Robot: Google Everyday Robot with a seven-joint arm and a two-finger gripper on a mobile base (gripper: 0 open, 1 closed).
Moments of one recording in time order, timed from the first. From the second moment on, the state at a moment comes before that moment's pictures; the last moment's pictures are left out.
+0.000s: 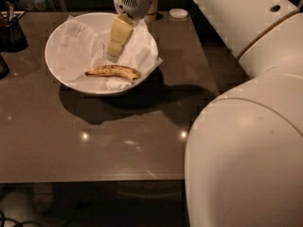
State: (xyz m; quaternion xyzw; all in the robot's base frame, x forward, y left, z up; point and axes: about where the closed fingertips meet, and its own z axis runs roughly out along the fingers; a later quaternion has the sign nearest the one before) arm 0.634 0.062 0.957 -0.61 0.77 0.09 0.15
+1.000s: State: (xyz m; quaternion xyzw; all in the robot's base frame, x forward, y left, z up) arm 0.634 0.050 0.906 -0.60 0.79 0.04 0.10
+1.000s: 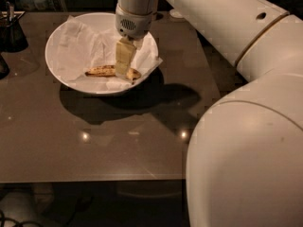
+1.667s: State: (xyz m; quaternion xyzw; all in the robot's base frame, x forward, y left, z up) arm 0.644 0.057 0.887 -0.61 0.79 0.01 0.08
